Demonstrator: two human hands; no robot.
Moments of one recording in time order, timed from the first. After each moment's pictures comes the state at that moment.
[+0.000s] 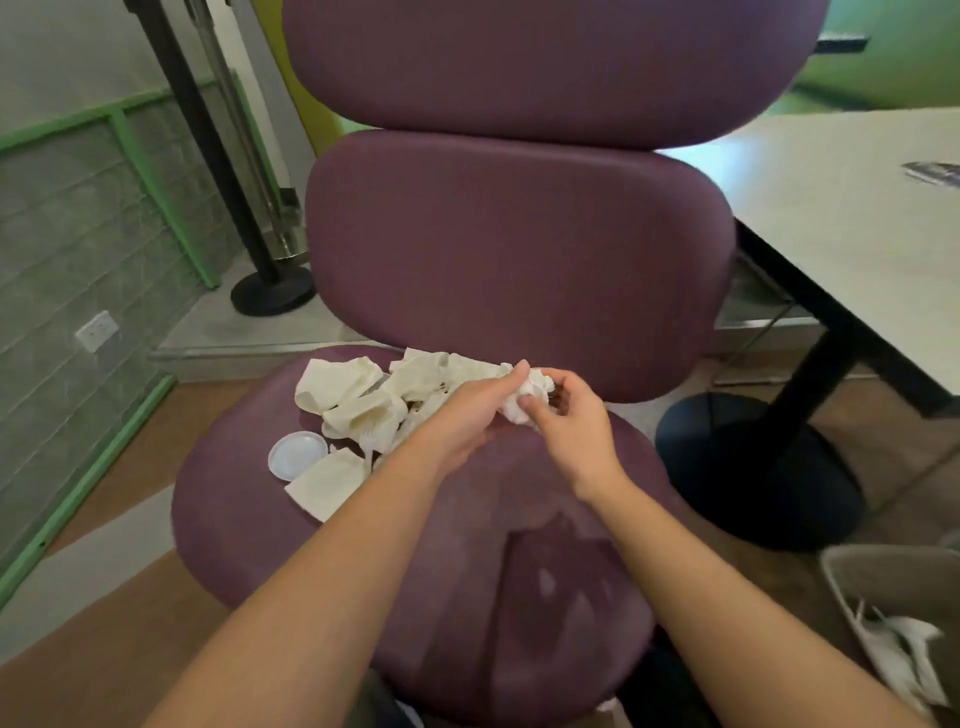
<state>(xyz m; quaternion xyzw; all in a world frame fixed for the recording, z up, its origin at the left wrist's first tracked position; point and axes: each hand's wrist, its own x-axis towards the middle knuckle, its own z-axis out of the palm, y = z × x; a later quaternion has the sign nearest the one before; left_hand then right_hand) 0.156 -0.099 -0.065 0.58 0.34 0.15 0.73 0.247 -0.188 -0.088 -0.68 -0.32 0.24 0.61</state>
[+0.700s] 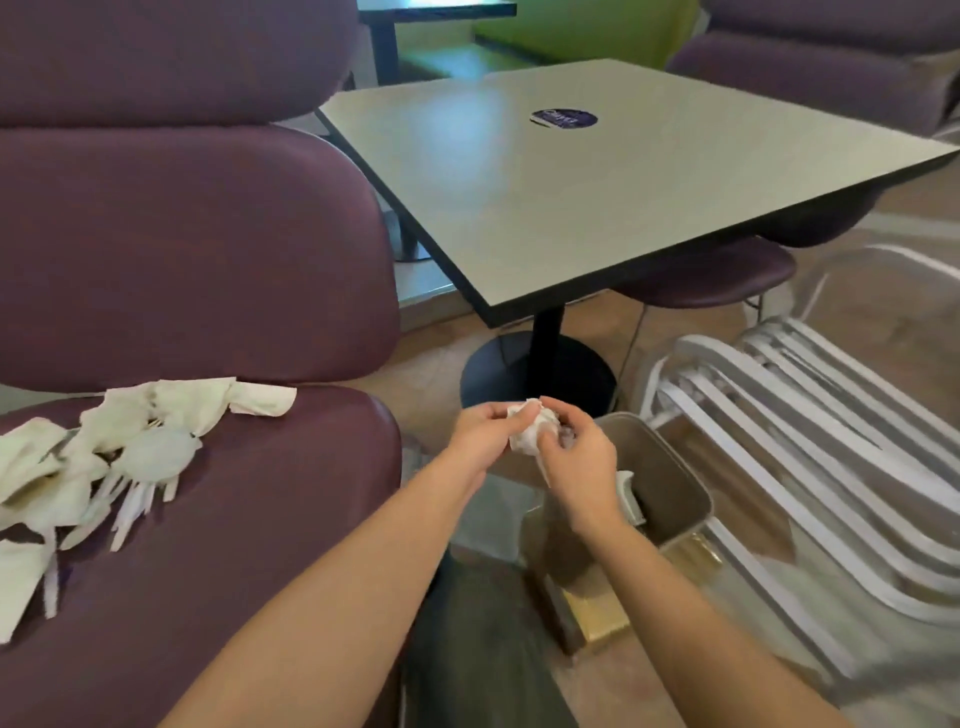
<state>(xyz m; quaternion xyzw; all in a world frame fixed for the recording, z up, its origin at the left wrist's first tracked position) 0.368 -0.341 -0.127 0.61 0.29 0.03 0.74 0.391 -0.464 -0.132 -0.81 -0.13 0.06 0.57</state>
